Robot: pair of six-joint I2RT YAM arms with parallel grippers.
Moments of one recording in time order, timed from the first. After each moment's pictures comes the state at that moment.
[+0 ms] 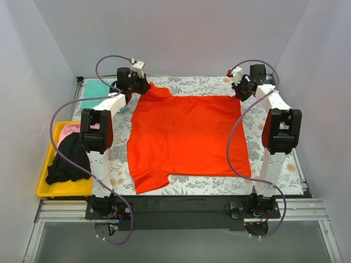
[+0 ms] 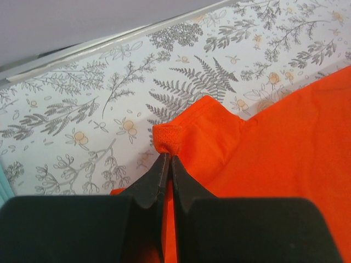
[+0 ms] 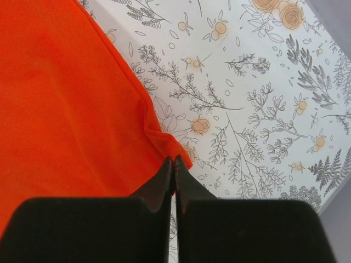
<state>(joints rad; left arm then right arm) -0.14 2.18 1.67 0.11 0.44 0.02 0.01 2.08 1.74 -0.52 -0.34 -0.69</state>
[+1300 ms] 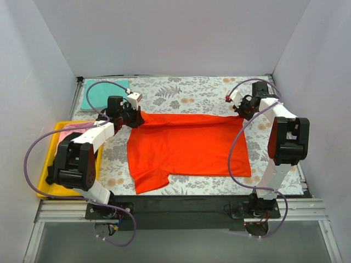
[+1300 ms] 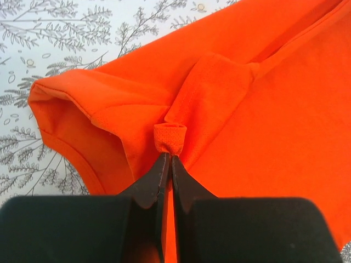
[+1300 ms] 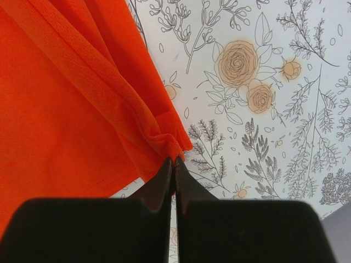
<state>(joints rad) -0.15 1.58 0.97 -0.08 0.46 0.09 -0.02 1.88 1.37 -0.57 -0.37 -1.05</state>
